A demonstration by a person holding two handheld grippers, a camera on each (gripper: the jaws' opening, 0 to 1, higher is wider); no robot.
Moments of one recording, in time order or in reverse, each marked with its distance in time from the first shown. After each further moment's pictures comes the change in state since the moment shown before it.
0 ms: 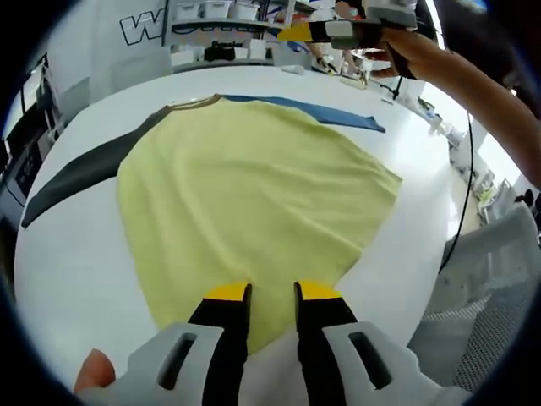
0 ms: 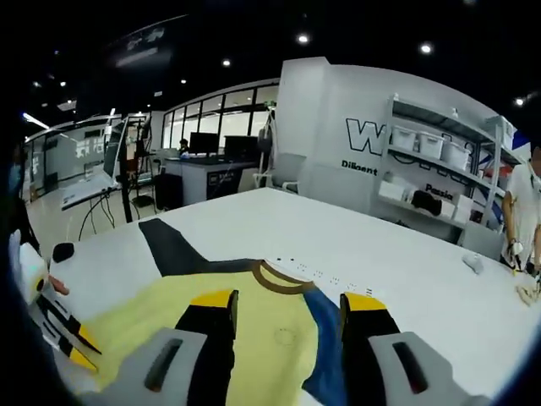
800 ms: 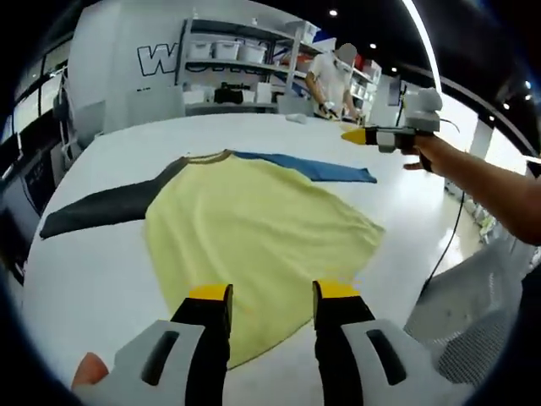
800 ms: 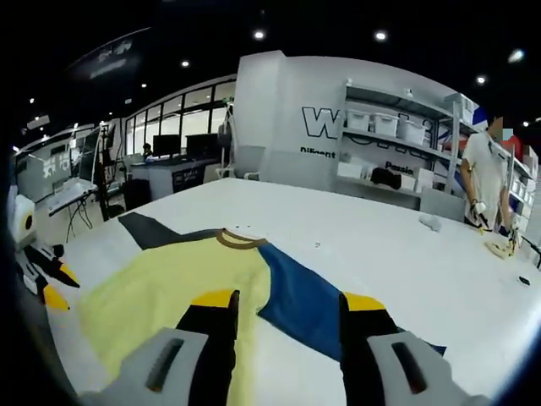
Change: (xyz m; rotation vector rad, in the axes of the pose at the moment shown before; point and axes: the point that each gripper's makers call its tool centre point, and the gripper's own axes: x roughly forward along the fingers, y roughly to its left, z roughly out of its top) left arm -0.065 0.000 0.049 -0.046 -0.285 0.025; right arm -0.093 -0.049 -0.065 0.123 0.039 -0.182
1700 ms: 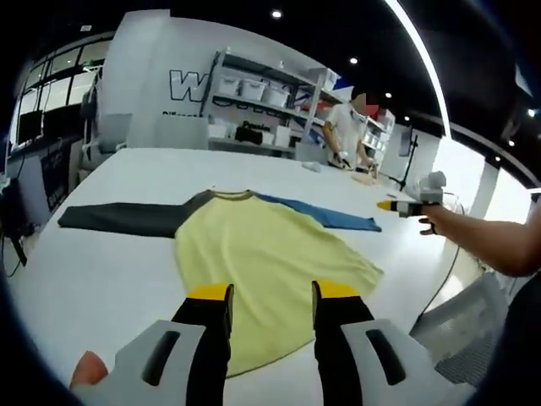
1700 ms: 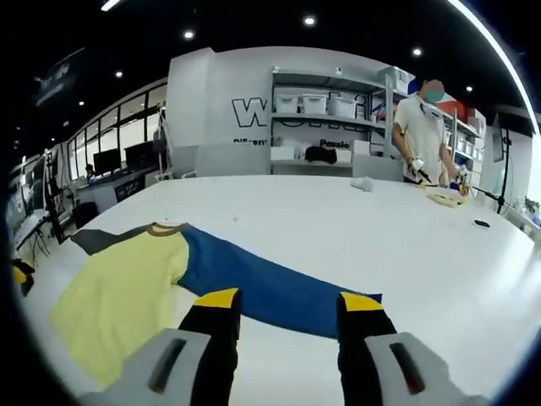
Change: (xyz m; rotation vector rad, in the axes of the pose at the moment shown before) left arm -0.029 0.022 0.016 -0.099 -0.192 0.029; right arm -0.035 -0.114 -0.063 0.193 0.057 -0.286
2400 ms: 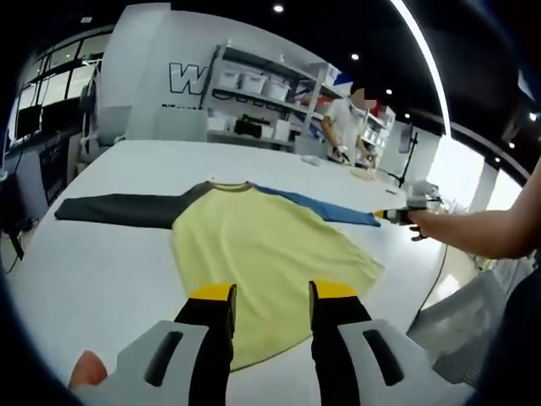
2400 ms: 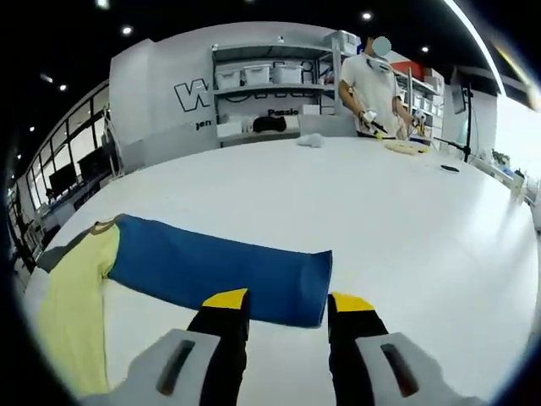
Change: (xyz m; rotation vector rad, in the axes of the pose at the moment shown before) left arm 0.004 0.001 -0.010 -0.016 0.038 -0.010; right arm 0.028 -0.056 -0.053 0.159 0.132 -0.173
